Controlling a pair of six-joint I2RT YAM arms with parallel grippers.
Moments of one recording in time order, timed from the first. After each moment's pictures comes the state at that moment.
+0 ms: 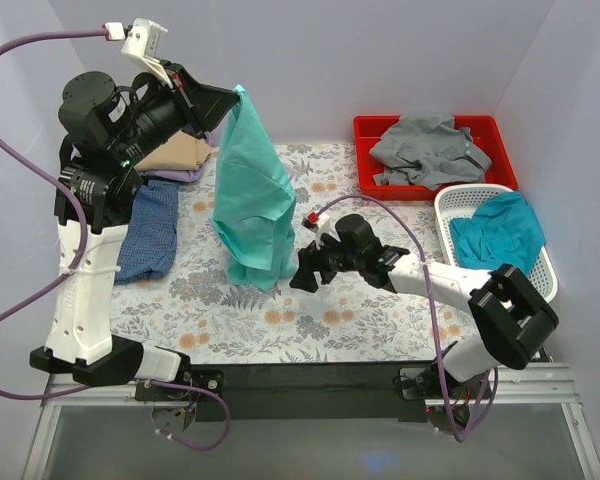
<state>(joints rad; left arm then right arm) -0.29 1.38 2.07 -0.58 0.44 -0.34 0.78 1.46 0.79 0.10 -0.48 0.23</state>
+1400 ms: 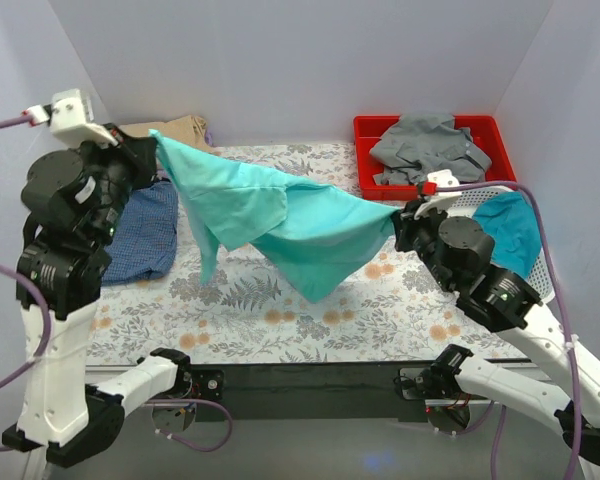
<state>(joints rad) -0.29 1.06 1.80 -0.74 -0.18 -0.30 0.83 0.79 1.01 -0.39 0.43 0.15</state>
